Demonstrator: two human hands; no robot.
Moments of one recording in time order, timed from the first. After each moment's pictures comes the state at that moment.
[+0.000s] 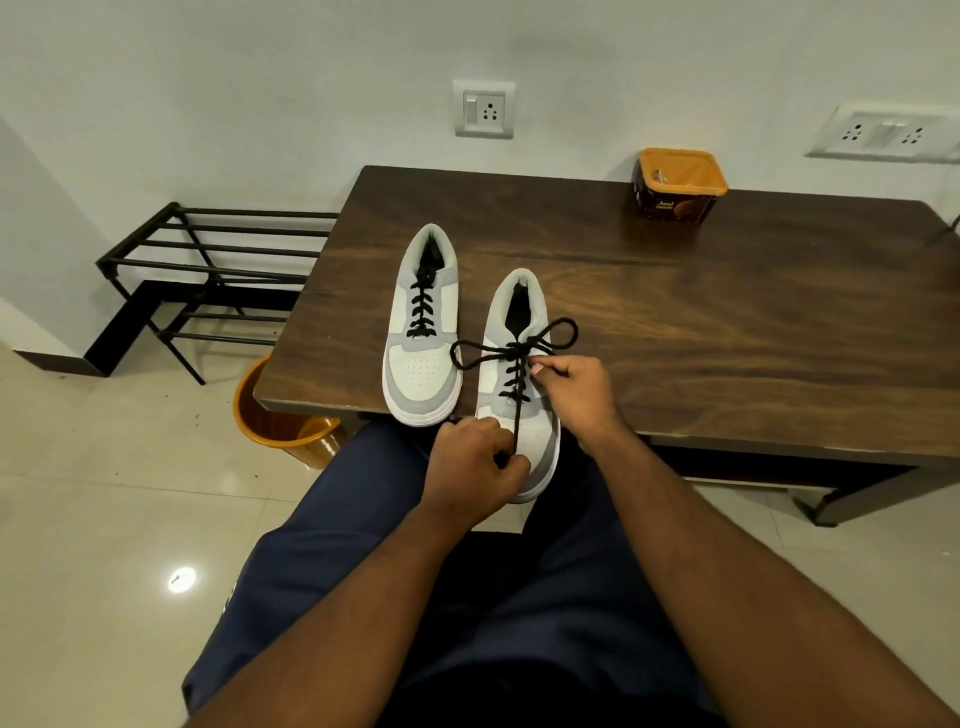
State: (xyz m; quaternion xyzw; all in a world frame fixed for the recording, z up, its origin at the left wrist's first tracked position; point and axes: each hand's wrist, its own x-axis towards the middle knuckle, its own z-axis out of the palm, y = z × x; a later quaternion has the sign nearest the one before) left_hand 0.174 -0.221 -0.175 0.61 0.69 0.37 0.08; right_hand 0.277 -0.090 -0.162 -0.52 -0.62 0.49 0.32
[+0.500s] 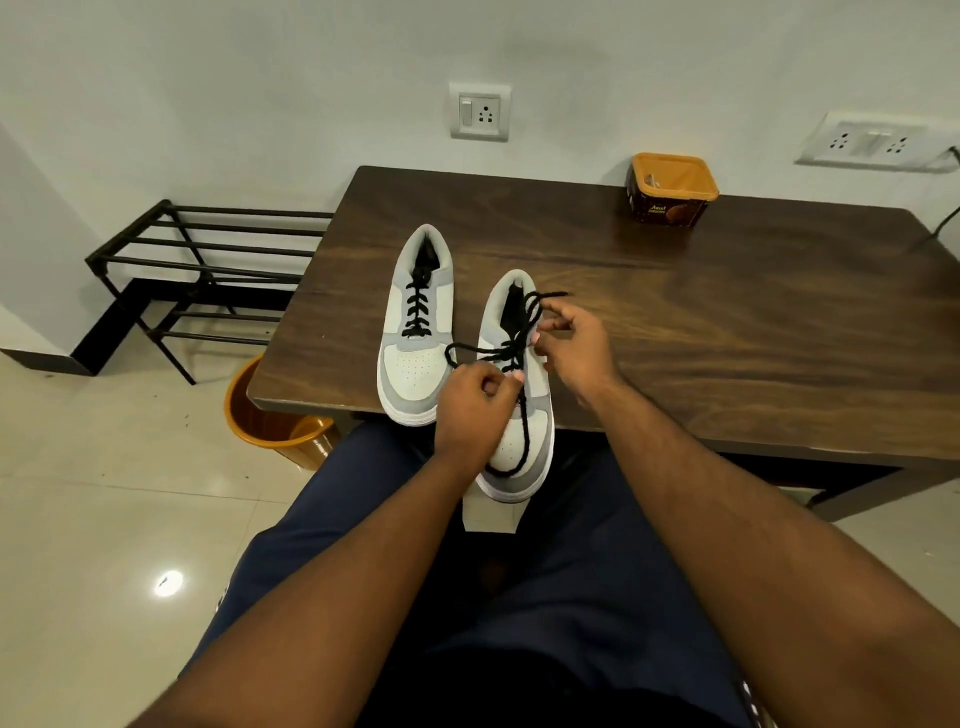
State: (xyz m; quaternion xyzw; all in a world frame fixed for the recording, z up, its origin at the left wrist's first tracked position) left_hand 0.171 -0.172 -0.159 0.42 0.74 0.48 0.22; right_hand 0.267 -0.058 -0.134 -0.50 -0.63 0.49 0.34
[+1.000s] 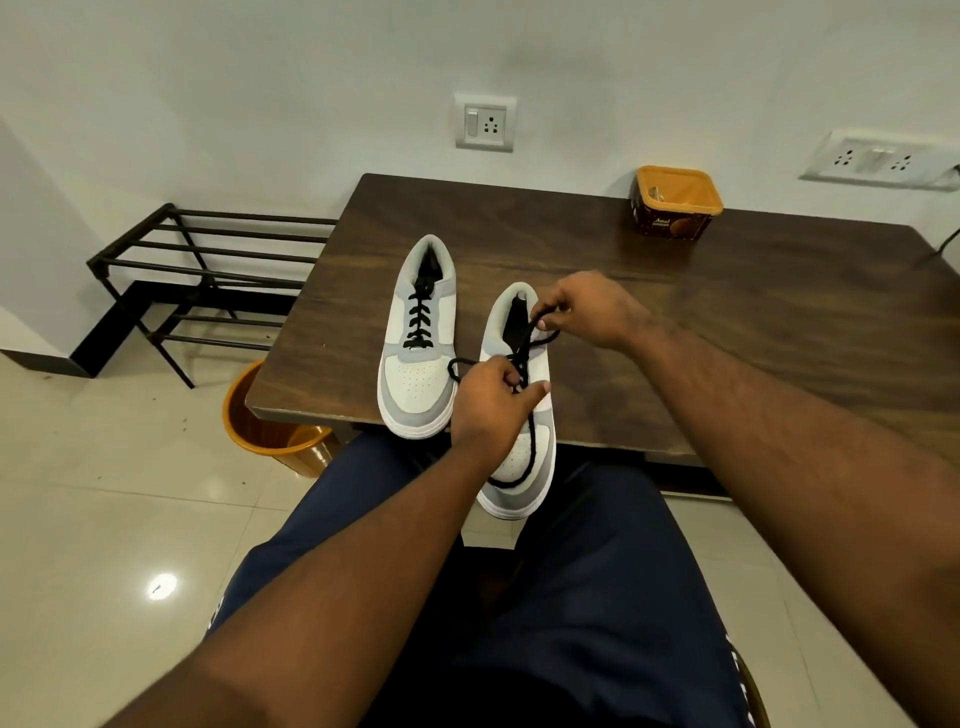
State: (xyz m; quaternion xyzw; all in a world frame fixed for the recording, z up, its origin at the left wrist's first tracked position) left_hand 0.177 -0.147 -0.143 0.42 0.76 0.43 0.24; right_hand 0.268 -0.003 -0.062 -0.33 -0.93 0.16 0.04
